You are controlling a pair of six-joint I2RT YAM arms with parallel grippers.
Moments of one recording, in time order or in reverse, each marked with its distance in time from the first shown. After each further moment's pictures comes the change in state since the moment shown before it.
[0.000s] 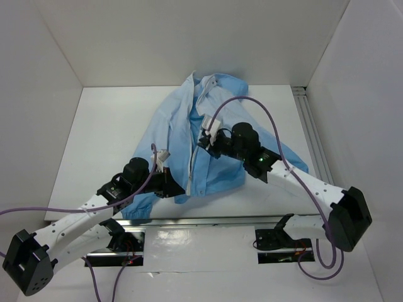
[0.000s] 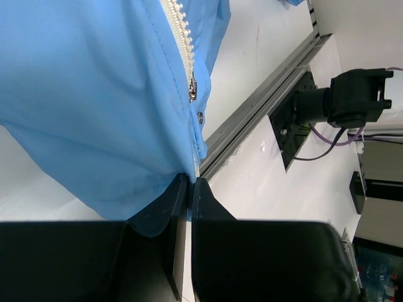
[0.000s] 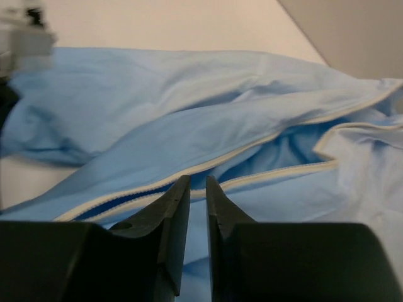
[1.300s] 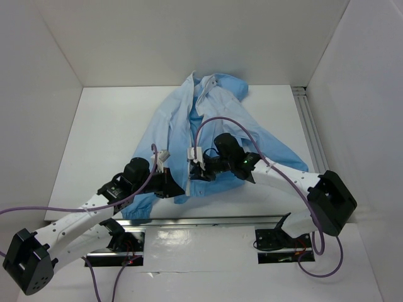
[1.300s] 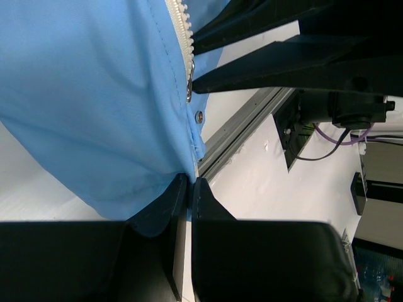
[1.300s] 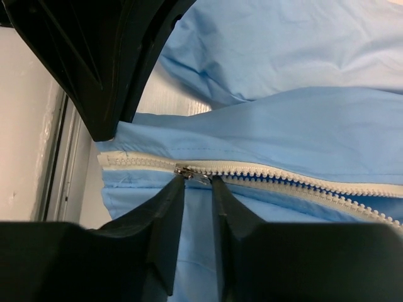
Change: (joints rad) left arm 0.000 0.008 0.000 -0.012 -0.010 -0.013; right arm 0.056 0.122 -0.100 -0.139 -0.441 -0.220
